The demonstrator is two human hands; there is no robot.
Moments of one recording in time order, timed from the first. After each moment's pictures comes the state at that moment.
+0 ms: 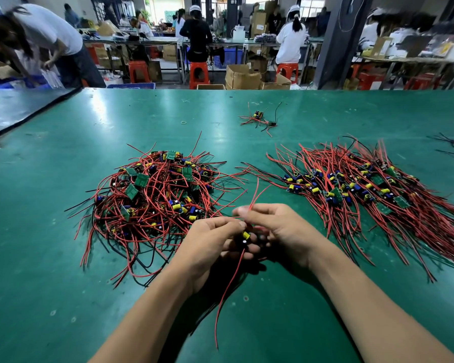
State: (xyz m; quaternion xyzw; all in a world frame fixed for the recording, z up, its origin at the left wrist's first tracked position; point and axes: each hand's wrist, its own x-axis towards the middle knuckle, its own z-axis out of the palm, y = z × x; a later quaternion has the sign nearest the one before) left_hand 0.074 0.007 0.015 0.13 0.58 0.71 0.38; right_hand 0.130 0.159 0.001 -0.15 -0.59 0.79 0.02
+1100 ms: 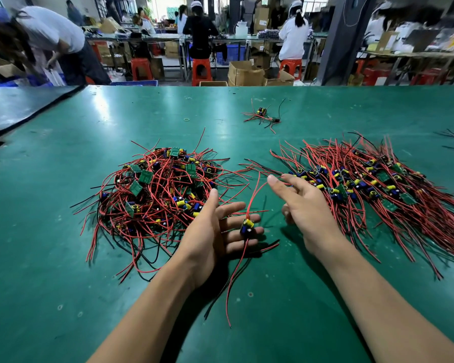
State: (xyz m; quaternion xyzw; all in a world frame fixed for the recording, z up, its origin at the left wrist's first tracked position) left_hand 0.064 0.008 0.018 0.08 0.50 0.74 0.43; right_hand 0.127 0.176 0.011 -0.28 -0.65 0.65 0.28
